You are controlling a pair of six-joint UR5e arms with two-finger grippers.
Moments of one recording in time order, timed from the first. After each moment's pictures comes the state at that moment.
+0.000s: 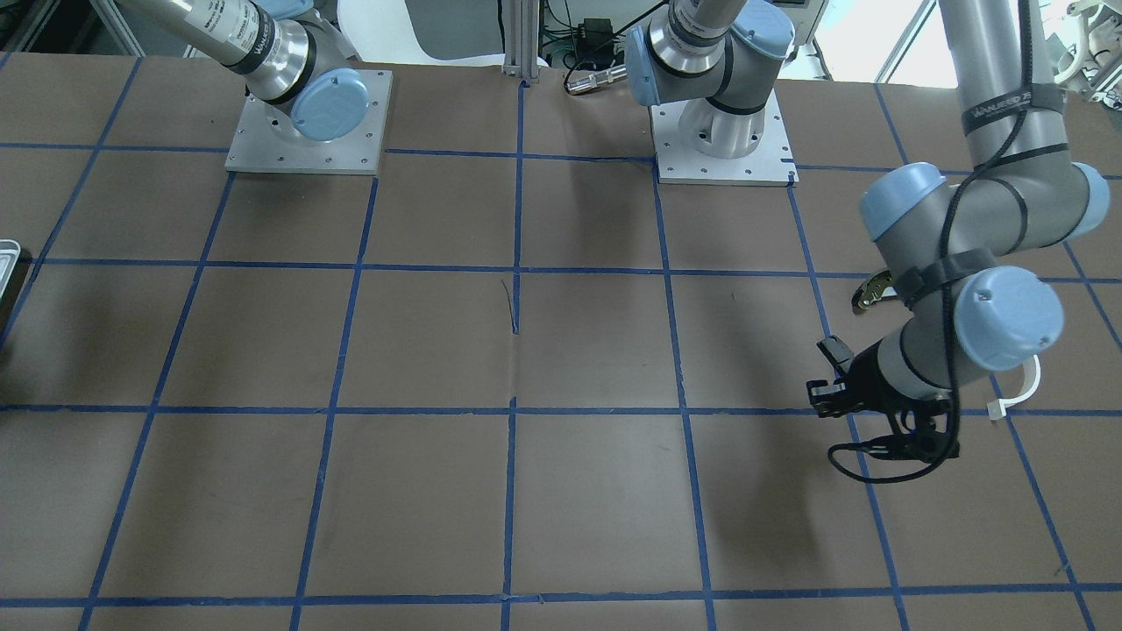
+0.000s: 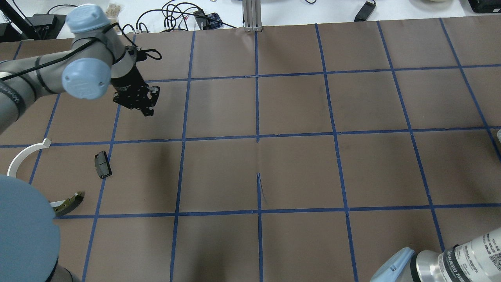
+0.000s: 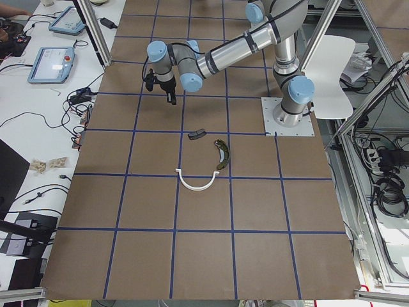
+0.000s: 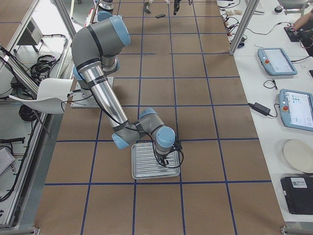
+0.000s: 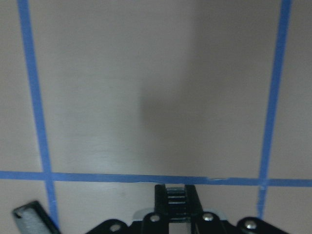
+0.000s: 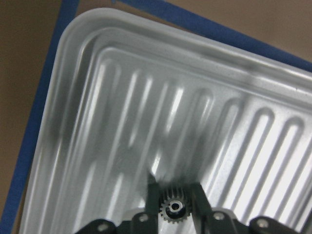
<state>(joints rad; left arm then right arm) -1.28 -1.96 -1.69 -1.18 1.61 0.26 0.58 -1.00 1.65 -2.20 -1.60 -1.38</state>
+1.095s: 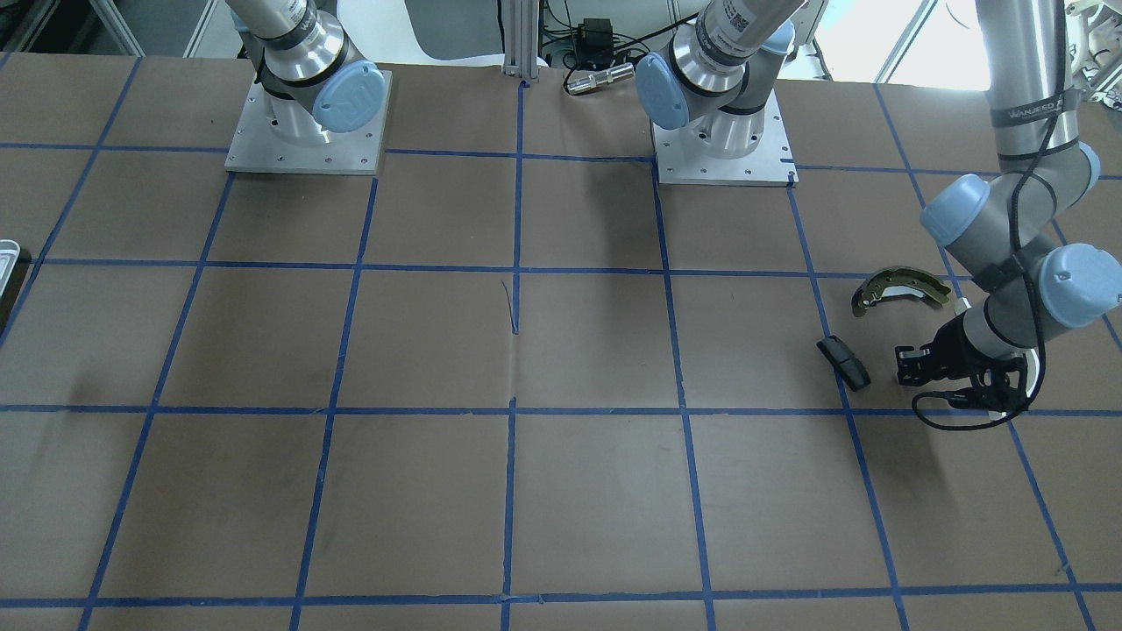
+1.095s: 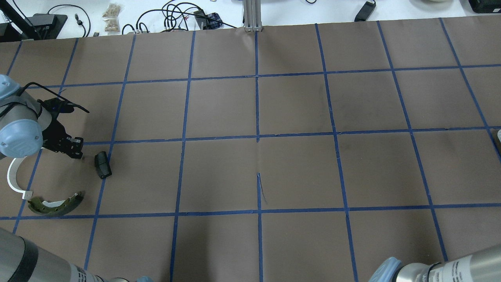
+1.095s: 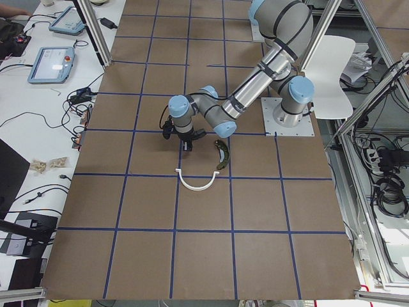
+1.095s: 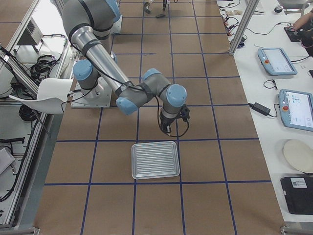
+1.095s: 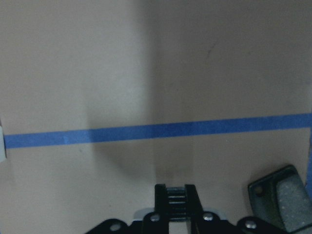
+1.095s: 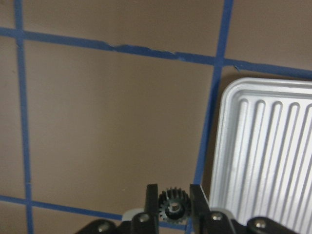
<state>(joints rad) -0.98 -1.97 -1.92 -0.88 1.65 0.65 0.81 -1.31 1.65 -1.77 -1.62 -0.87</state>
